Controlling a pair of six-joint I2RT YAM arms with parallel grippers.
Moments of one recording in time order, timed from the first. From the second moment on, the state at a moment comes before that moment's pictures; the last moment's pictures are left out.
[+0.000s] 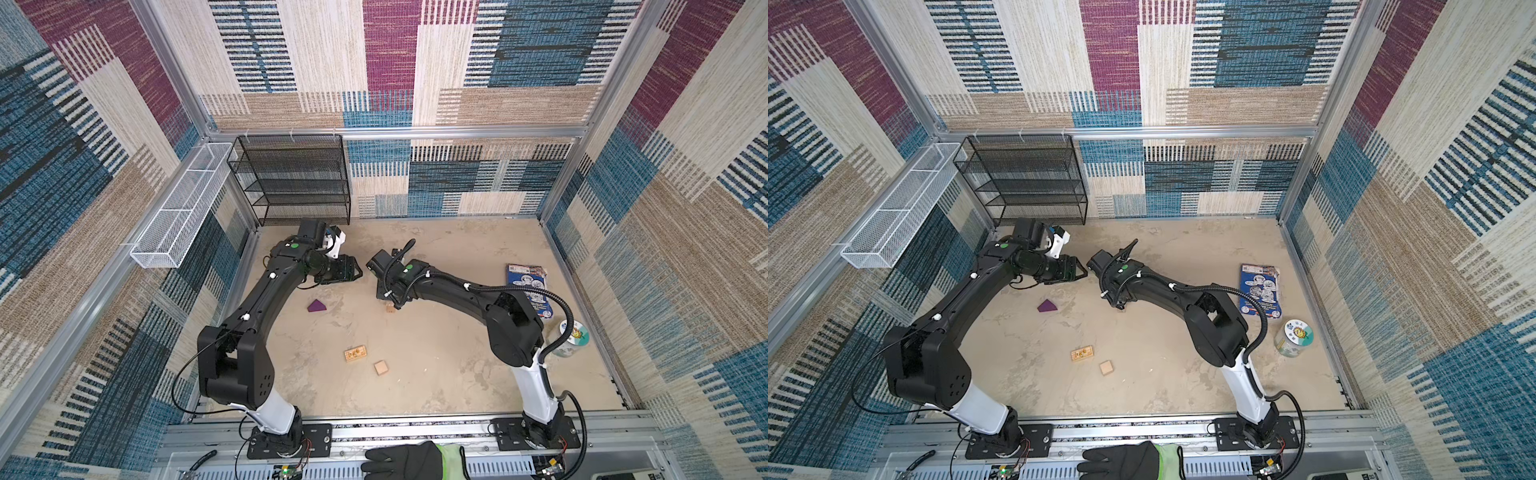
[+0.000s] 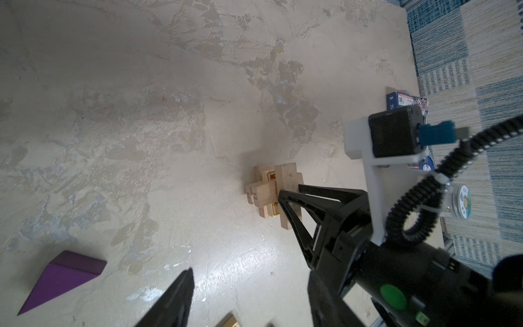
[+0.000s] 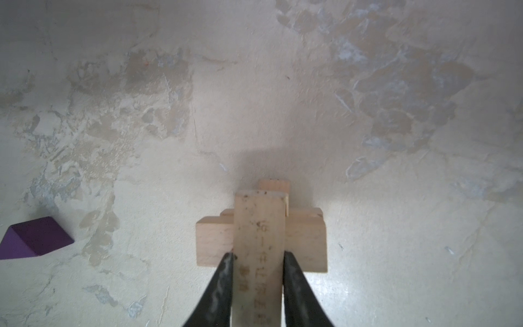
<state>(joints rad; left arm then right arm) -0.20 1.61 1.42 -0.86 0.42 -0.18 0.84 2.12 1.76 -0.75 0.27 0.85</state>
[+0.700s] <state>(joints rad) -0.20 1.61 1.42 -0.86 0.42 -0.18 0.84 2.13 1.77 -0.76 0.27 0.81</state>
